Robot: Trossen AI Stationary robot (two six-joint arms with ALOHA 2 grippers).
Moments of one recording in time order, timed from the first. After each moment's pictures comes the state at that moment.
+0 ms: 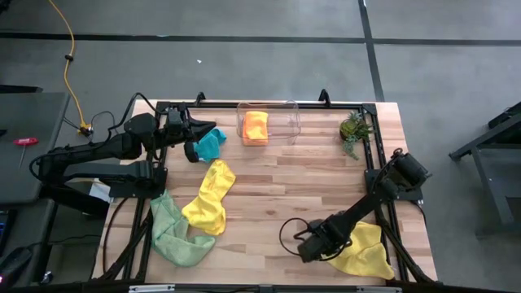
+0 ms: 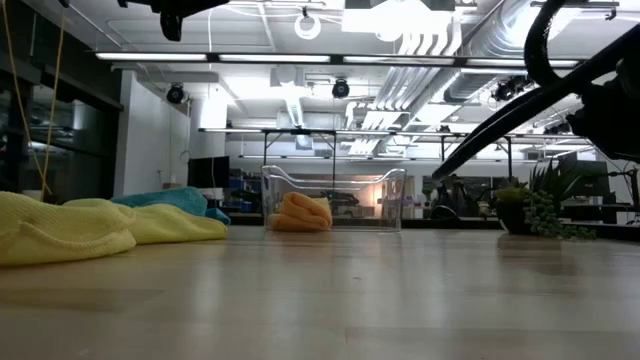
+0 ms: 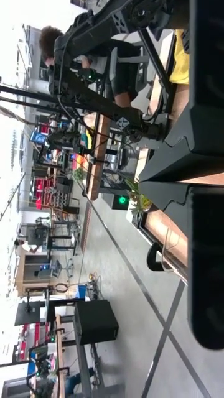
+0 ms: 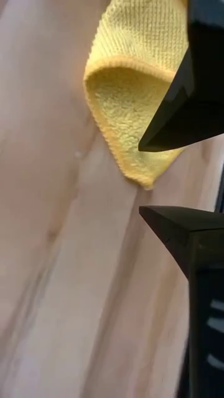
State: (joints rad) left arm 0.37 0.68 0.63 0.09 -0.06 -0.07; right arm 0.67 1.87 1.15 -0.65 -0.29 1.92
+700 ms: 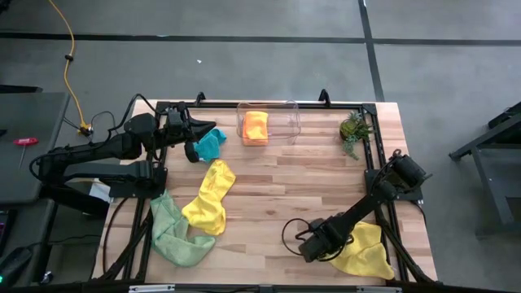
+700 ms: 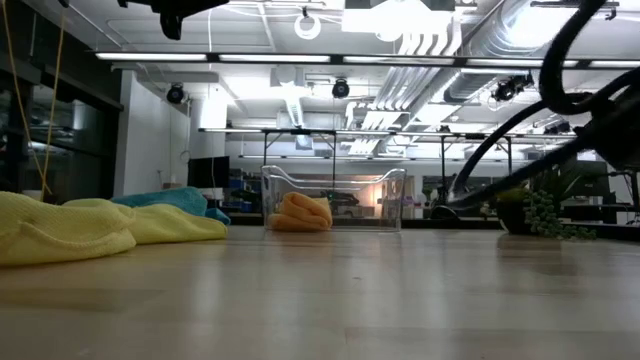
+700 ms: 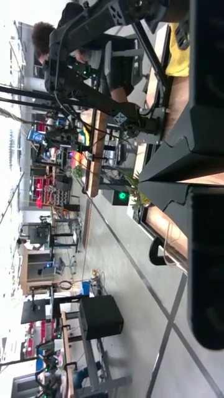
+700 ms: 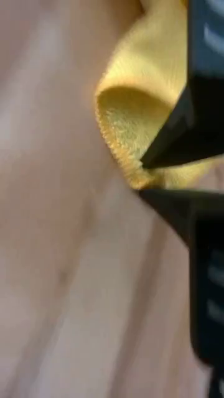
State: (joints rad) left arm 0.37 0.68 0.63 0.09 -0.07 -0.03; right arm 0.66 1.90 1.15 -0.75 -0.27 1.84
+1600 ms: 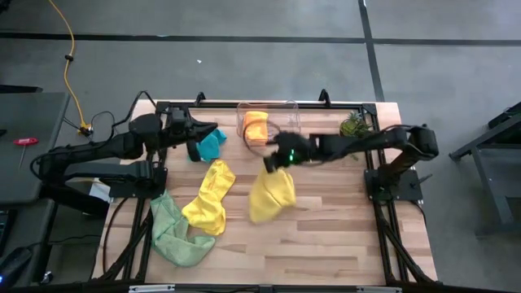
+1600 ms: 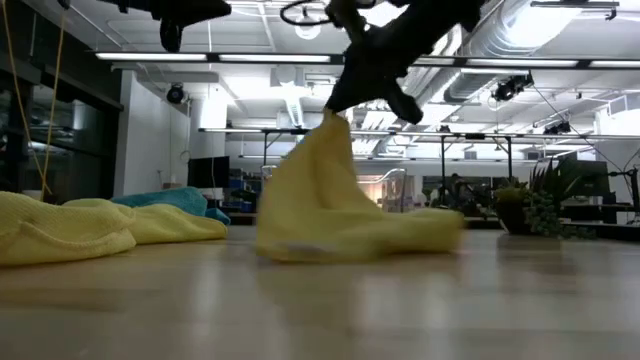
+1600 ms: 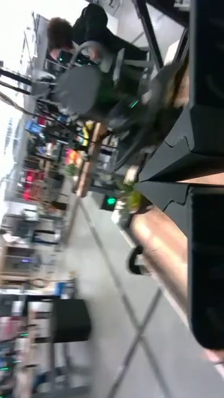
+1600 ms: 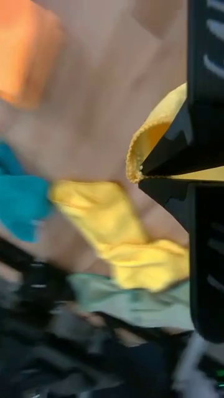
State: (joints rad) left arm 0.36 0.71 0.63 0.04 -0.09 -0.21; right arm -0.07 1.60 1.14 -0.22 0.06 0.92
